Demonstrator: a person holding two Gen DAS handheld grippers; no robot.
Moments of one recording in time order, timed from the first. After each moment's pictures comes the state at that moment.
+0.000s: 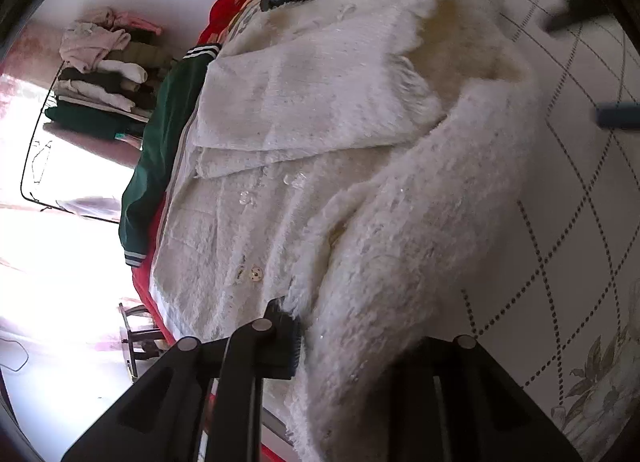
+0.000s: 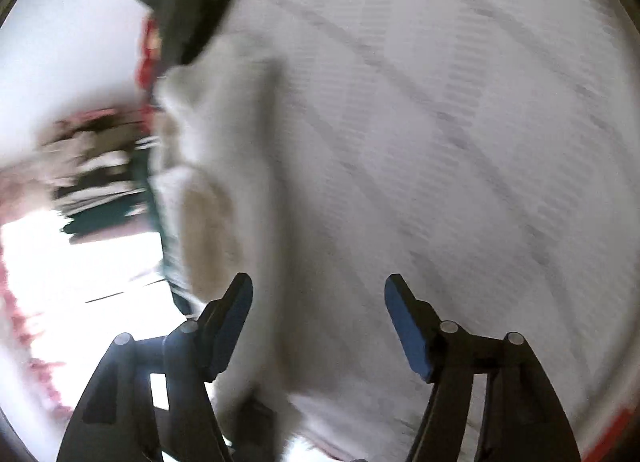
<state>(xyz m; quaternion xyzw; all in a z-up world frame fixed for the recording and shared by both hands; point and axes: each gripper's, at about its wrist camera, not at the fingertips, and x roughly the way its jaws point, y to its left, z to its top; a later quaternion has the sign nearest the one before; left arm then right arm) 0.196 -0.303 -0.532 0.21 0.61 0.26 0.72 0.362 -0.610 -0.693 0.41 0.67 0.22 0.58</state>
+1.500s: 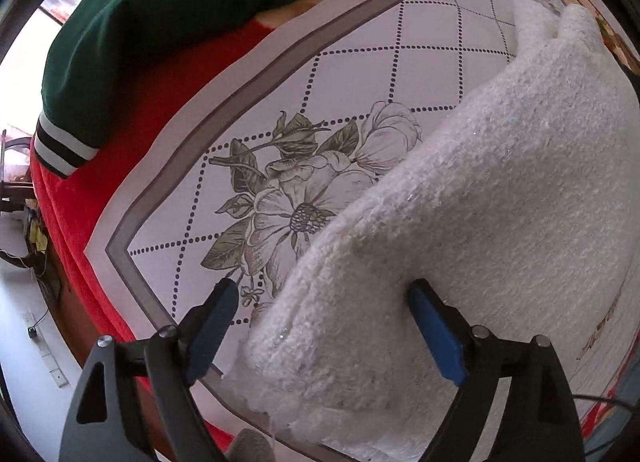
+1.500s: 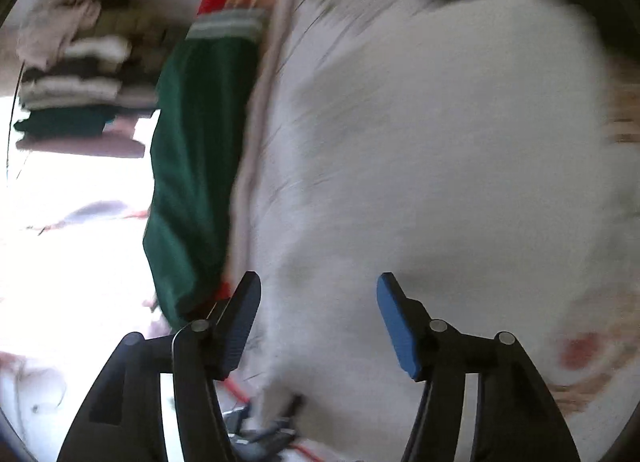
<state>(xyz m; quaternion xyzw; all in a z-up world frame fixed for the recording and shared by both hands) 0.164 0.128 -0.544 -0.20 0.66 0.25 0.68 0.484 -0.239 -0.552 0.18 0.69 0.21 0.67</state>
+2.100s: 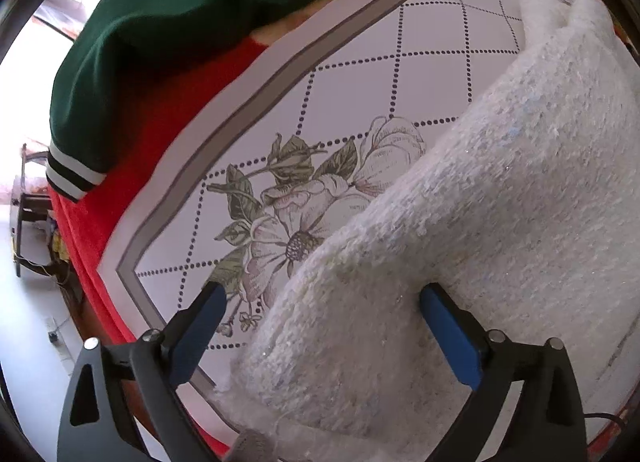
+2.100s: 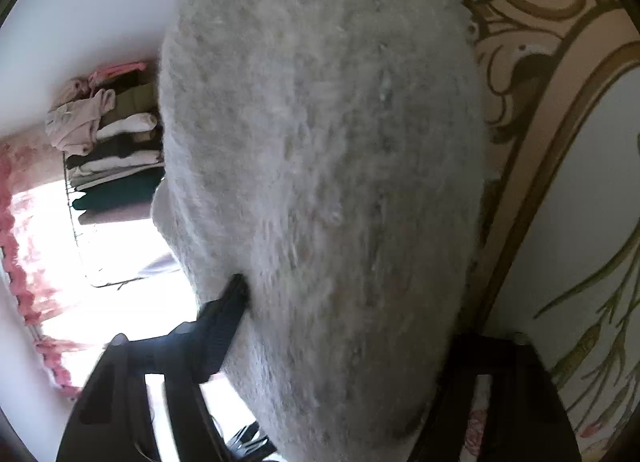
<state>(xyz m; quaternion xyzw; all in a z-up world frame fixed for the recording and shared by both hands) 0.221 0.101 -0.546 -0.15 0.66 0.29 0.68 0.511 -0.333 -0.688 0.38 0.67 0.26 0.58</state>
